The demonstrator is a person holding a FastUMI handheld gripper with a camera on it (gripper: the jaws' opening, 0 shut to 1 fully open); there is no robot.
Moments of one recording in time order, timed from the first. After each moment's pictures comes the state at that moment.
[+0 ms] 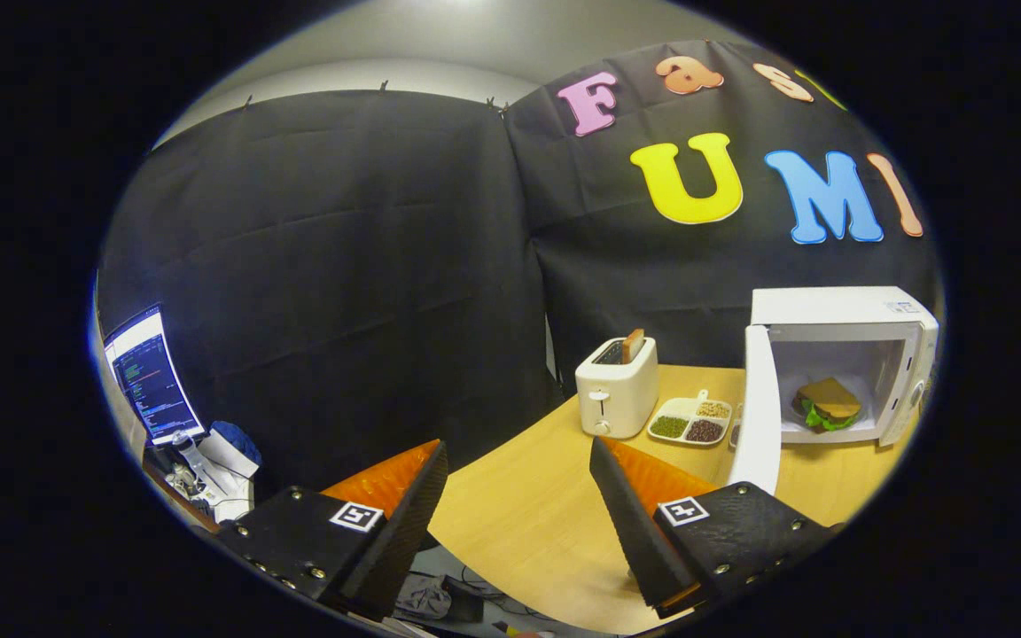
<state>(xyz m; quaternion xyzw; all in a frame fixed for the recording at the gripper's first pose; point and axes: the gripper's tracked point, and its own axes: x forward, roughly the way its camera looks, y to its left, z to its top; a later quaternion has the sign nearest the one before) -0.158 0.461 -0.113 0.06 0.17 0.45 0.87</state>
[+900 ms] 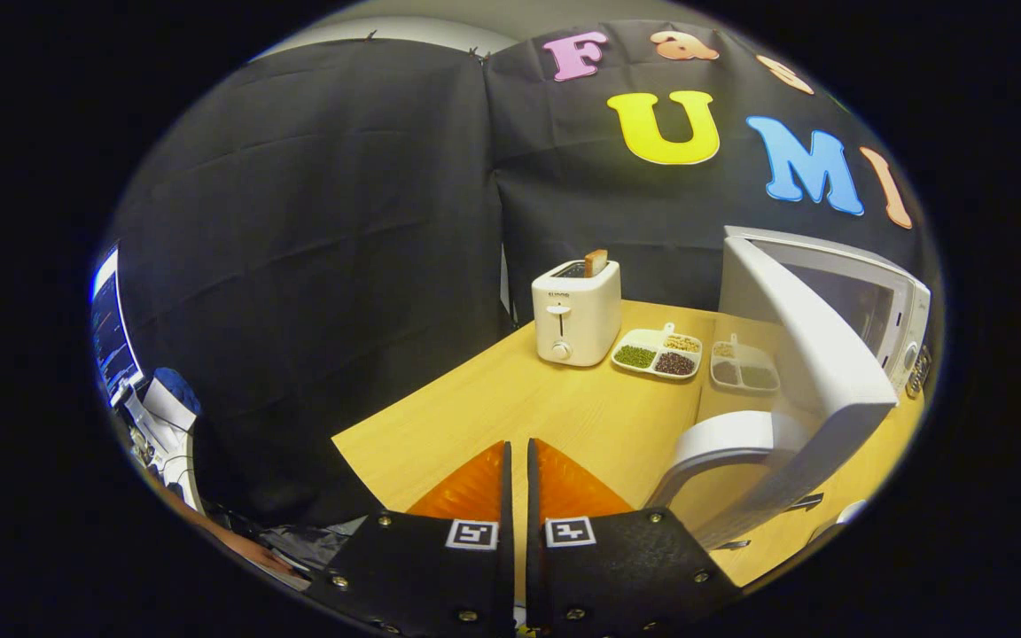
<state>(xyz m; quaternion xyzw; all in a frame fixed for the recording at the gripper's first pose) -0.145 0.456 -0.224 -0.01 0.24 0.38 0.89</state>
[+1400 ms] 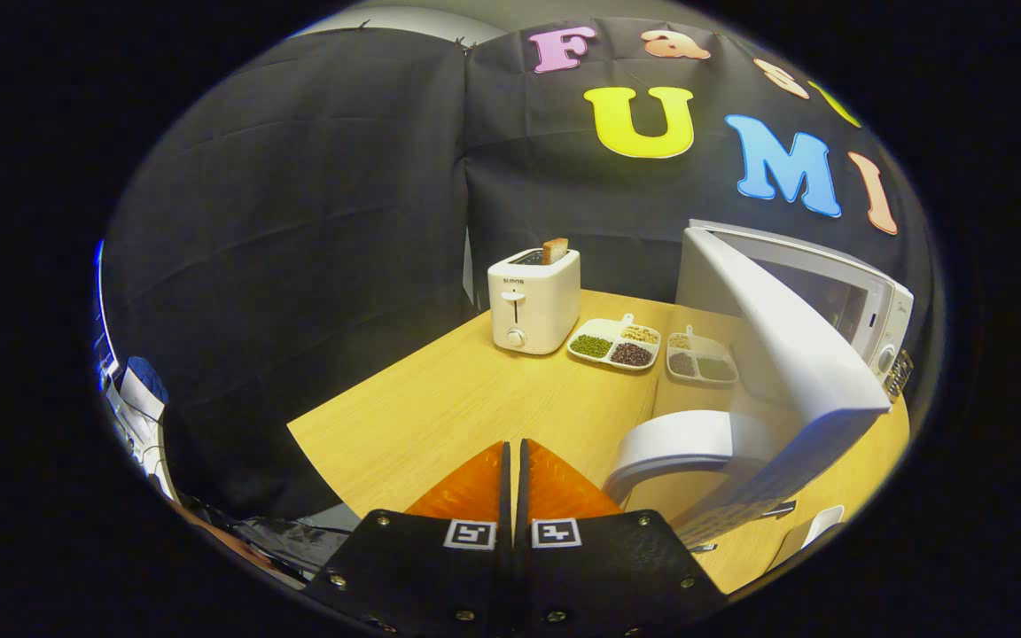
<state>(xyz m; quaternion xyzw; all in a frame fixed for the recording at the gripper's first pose) -0.125 0.418 -0.235 -0.04 0.25 0.33 0.91</state>
